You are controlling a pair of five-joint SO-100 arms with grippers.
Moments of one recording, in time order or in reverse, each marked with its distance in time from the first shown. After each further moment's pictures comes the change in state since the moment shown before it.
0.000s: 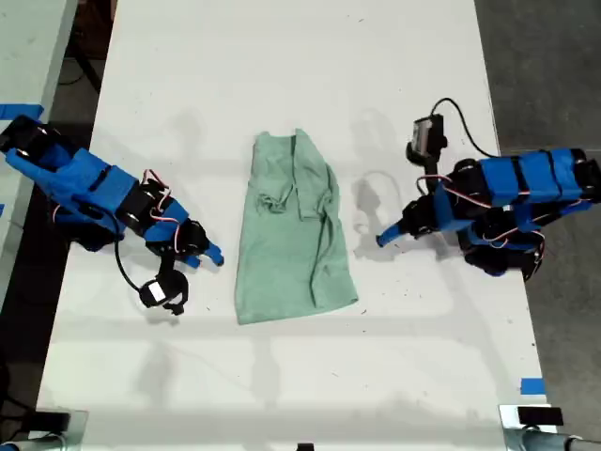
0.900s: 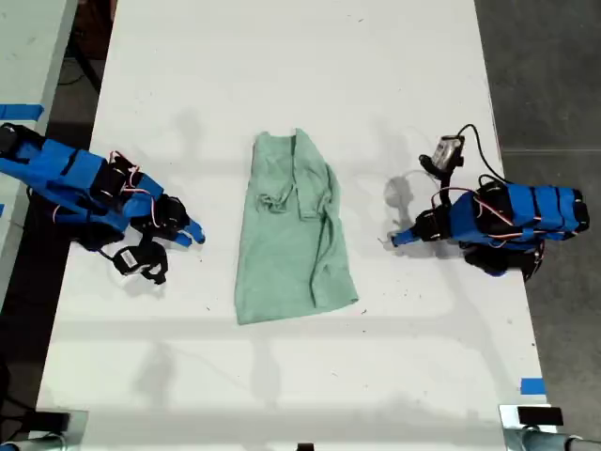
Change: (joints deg) arm 0 -9.4 33.7 30.6 -6.1 6.9; arm 1 4.6 55.2 45.8 -12.8 -9.5
